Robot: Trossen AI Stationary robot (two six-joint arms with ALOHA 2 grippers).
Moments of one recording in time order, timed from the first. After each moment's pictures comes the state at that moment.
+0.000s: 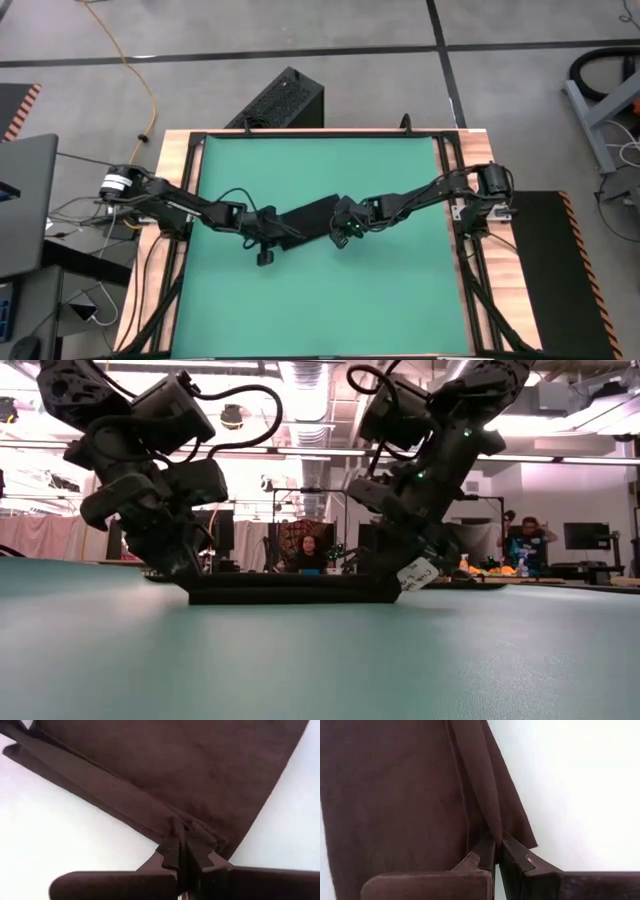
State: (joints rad) left arm -0.07 1.49 0.50 0.04 0.05 -0.19; right arm 0.03 1.76 0.97 -0.19 0.15 0.78
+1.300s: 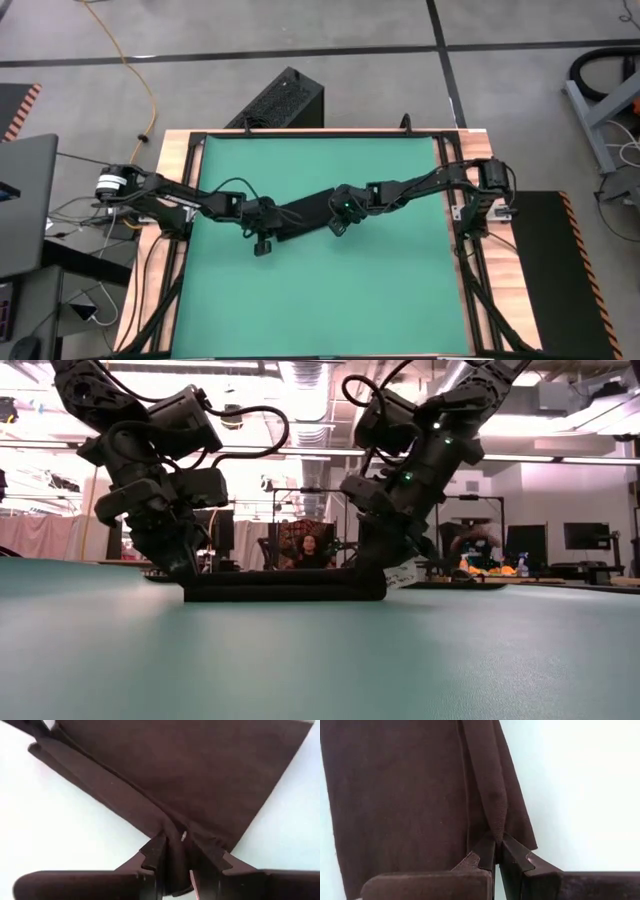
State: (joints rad) left arm 0.06 1.44 0.53 -0.10 0.11 -0.09; right arm -0.09 1.75 0.98 -0.14 0.03 0.66
